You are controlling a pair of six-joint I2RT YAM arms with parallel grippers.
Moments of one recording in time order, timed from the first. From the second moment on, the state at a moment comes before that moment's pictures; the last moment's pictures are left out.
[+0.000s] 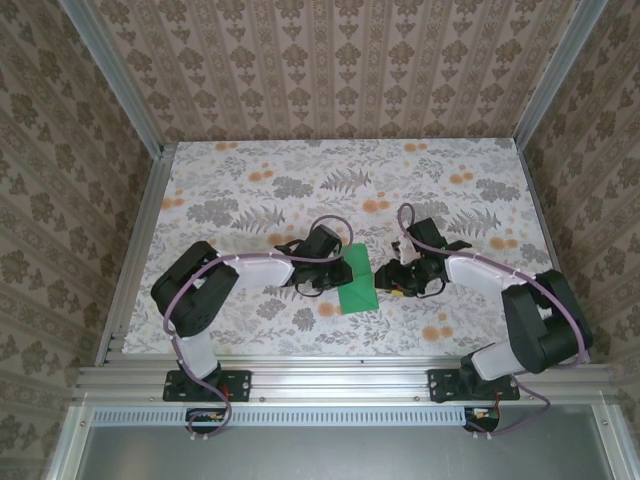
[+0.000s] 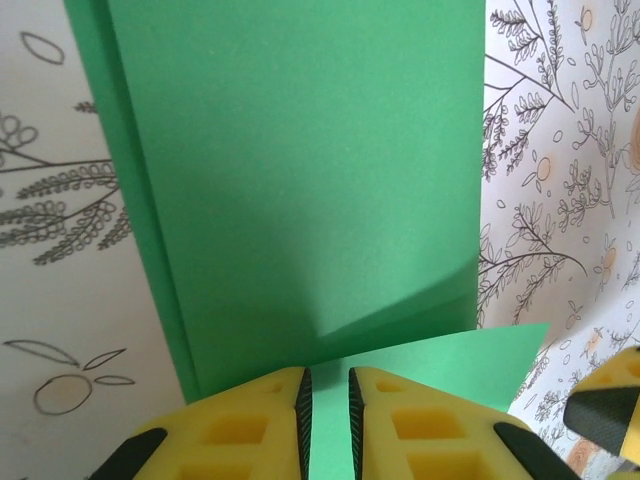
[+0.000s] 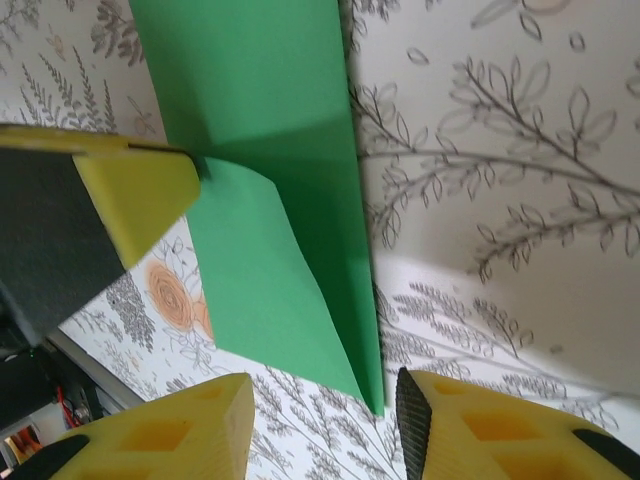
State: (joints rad) left arm -0.87 1.80 0.94 -0.10 0.27 -0.94; right arm 0.33 1.47 0.73 -0.46 -0.55 0.51
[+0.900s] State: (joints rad) left arm -0.87 1.83 0.99 -0.17 0.26 -0.93; right arm 0.34 1.66 0.79 -0.40 -0.60 0.50
